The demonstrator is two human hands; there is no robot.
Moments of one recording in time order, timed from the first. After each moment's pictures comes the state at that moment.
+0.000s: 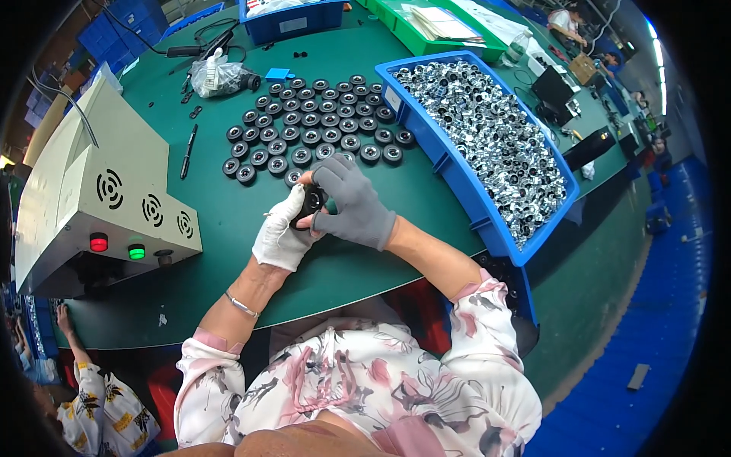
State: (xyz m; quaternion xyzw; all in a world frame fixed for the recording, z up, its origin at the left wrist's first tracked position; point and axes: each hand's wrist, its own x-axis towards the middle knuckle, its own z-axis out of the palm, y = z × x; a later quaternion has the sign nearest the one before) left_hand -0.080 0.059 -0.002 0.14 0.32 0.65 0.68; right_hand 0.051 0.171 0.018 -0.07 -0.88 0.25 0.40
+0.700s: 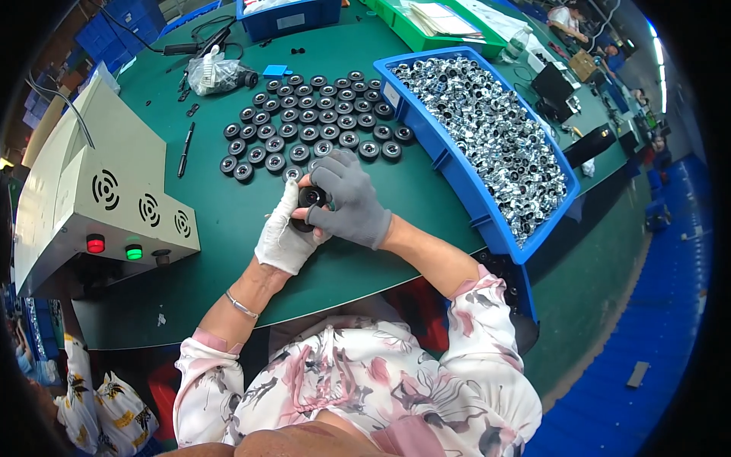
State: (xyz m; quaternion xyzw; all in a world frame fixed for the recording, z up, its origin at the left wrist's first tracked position) left_hand -0.075 0.060 -0.005 0.08 0.21 0.65 0.72; right_hand 0.053 0.173 0.018 -0.08 -0.88 0.23 0.40
